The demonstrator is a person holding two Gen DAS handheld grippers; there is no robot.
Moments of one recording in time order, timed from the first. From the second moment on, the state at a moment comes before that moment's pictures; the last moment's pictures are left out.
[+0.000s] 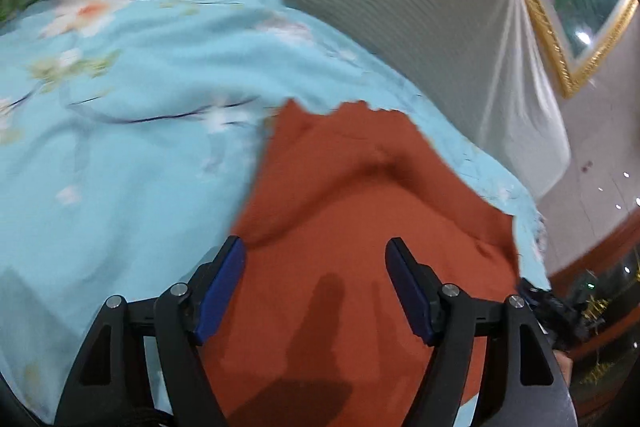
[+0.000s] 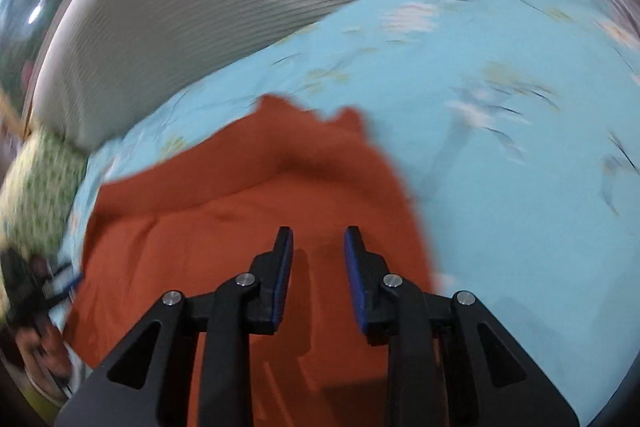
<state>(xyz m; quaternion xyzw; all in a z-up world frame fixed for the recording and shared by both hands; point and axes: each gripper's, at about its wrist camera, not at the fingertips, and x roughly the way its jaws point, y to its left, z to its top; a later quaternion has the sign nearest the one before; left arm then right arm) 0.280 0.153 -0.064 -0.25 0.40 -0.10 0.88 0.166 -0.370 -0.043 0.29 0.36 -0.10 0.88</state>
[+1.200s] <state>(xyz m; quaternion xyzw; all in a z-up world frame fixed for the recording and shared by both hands) 0.190 0.121 -0.087 -0.41 0.37 -0.09 0.83 0.050 -0.256 -0.021 0.31 0.36 0.05 0.88</state>
